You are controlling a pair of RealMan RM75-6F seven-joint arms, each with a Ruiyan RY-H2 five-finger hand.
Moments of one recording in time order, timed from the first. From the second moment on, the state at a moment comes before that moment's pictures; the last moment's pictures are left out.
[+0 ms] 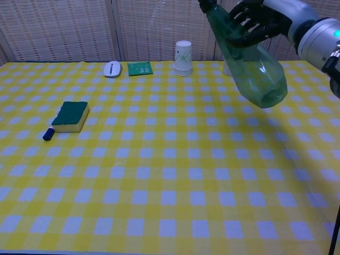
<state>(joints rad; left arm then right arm) -0.03 -1.04 -0.05 -1.62 1.54 1.60 -0.12 0.81 -1.53 0.26 -1.47 -0.97 1.22 0.21</state>
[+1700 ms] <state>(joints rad) -0.03 -1.04 -0.05 -1.62 1.56 1.60 -0.13 0.48 -1.52 0.13 -1.32 -1.49 1.27 0.94</state>
